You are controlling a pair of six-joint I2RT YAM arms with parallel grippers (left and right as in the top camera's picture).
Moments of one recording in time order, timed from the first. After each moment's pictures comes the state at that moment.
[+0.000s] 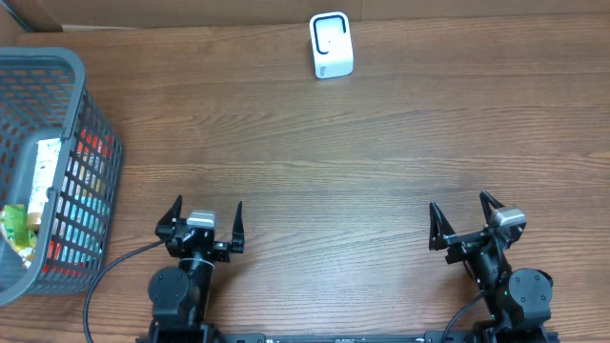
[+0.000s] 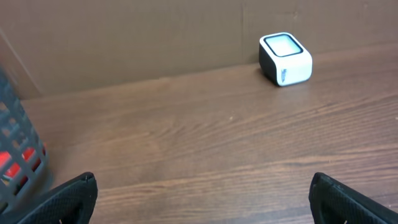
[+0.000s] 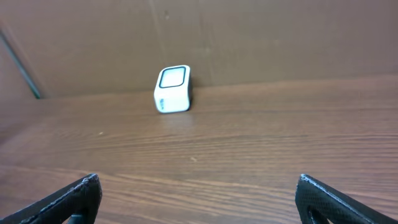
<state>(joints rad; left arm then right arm) 0.01 0.13 0.07 -0.08 0.07 0.13 0.11 0.01 0.04 -0.11 -0.17 0.17</state>
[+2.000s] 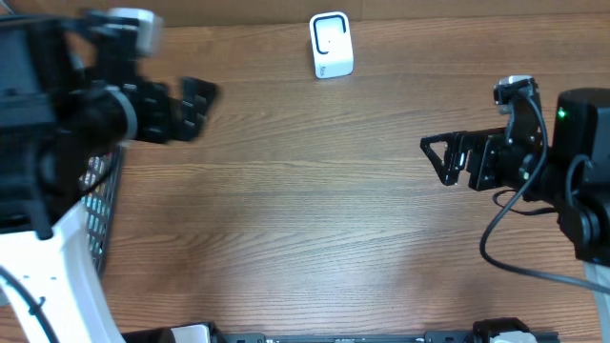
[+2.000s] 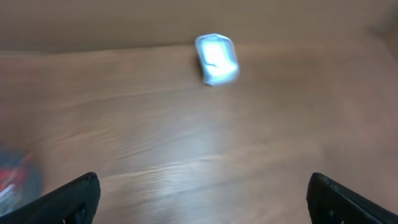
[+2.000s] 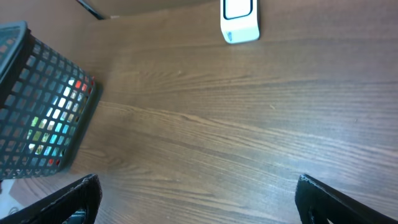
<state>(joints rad) 0.16 1.50 2.27 -1.51 0.36 0.03 0.11 1.14 1.48 -1.11 -0.47 0.17</state>
